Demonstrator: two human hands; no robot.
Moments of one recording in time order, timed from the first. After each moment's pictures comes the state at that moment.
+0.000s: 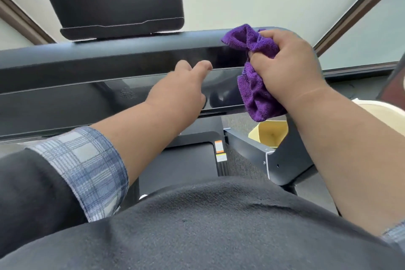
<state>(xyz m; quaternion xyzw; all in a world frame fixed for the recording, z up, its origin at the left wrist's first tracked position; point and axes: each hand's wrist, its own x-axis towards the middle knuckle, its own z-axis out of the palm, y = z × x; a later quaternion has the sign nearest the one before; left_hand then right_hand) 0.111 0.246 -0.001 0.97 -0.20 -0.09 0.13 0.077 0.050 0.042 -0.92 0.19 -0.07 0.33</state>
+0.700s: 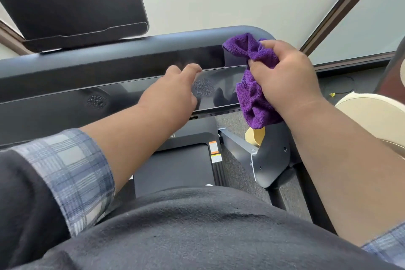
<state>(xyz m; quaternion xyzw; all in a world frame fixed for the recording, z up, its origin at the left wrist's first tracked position) 0.108 0.183 -0.007 0.97 -0.18 -0.12 0.12 0.053 -0.024 0.022 -0.89 0.23 -0.08 0.39</state>
